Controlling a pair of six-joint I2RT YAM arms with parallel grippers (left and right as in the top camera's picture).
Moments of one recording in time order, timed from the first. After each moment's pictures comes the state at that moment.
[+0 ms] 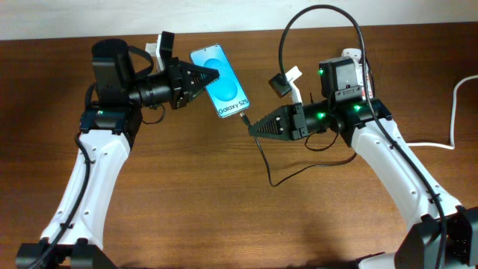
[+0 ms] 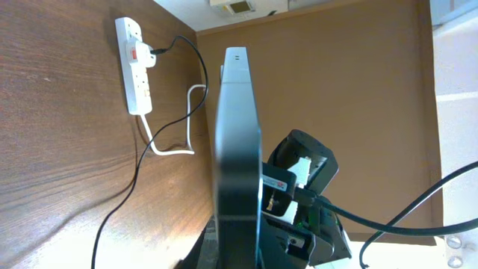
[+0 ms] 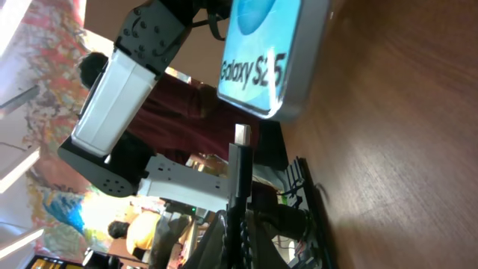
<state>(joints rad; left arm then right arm) -0.08 1.55 1.30 -0.13 1.11 -1.01 0.22 1.58 1.24 -0.55 -1.50 0.25</state>
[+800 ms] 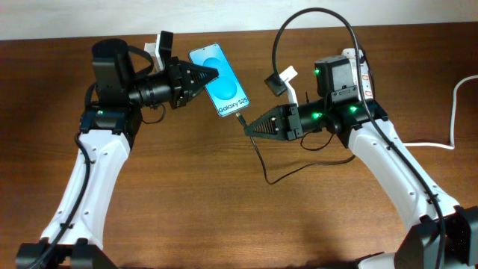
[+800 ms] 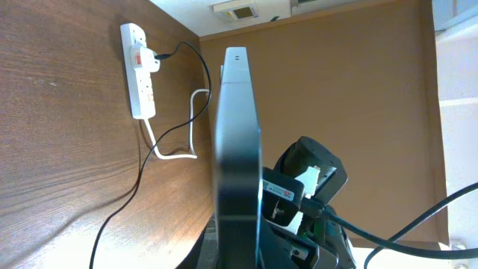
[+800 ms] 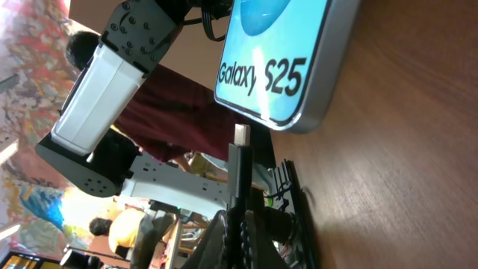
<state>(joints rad) -0.08 1.55 1.30 -0.13 1.09 -1.01 0.24 1.58 1.24 -0.49 -1.45 0.26</state>
